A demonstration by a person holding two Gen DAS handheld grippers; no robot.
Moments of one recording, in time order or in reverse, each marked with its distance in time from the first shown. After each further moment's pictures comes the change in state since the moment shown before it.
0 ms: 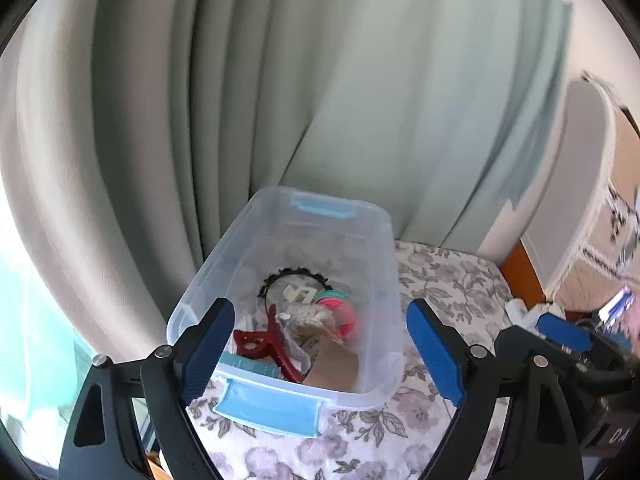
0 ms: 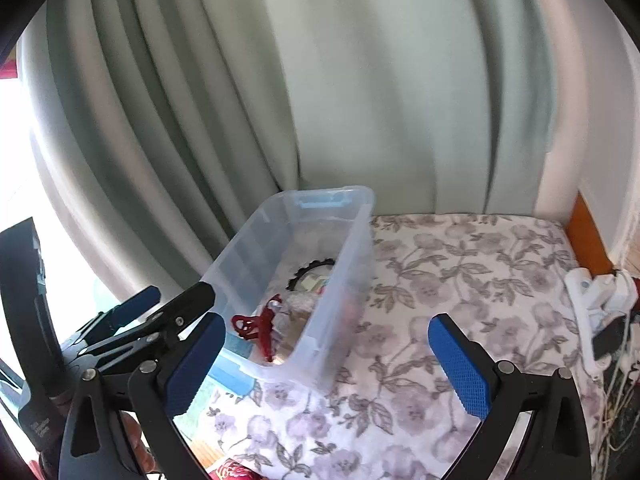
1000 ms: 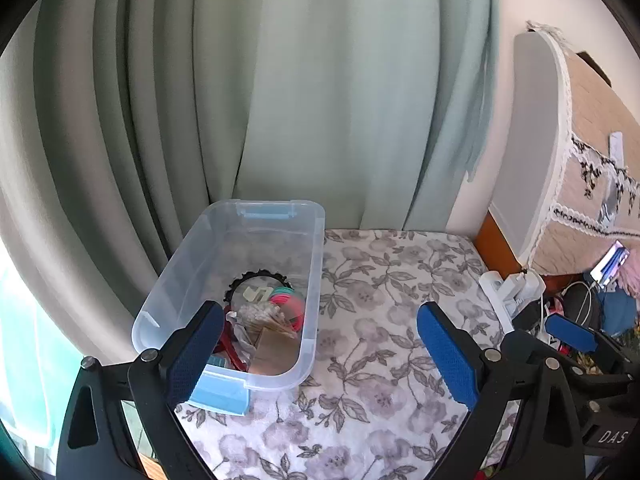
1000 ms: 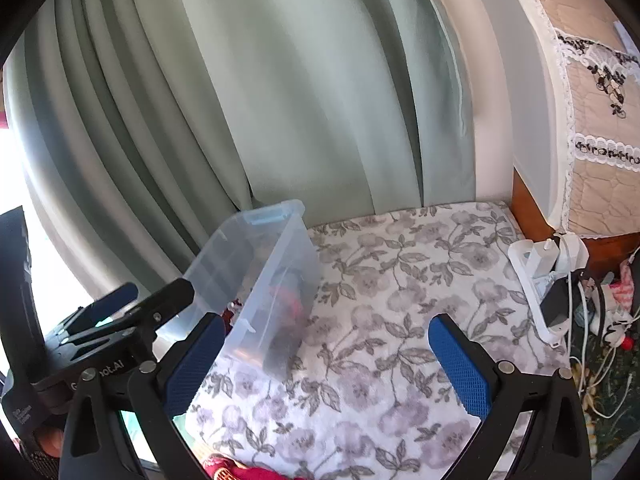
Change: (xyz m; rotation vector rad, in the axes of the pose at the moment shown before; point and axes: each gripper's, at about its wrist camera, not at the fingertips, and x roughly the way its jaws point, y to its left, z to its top) left arm -0.028 -0.080 -0.001 0.128 0.021 -0.003; right arm -0.058 -0.072 -0.023 0.108 -0.048 -0.051
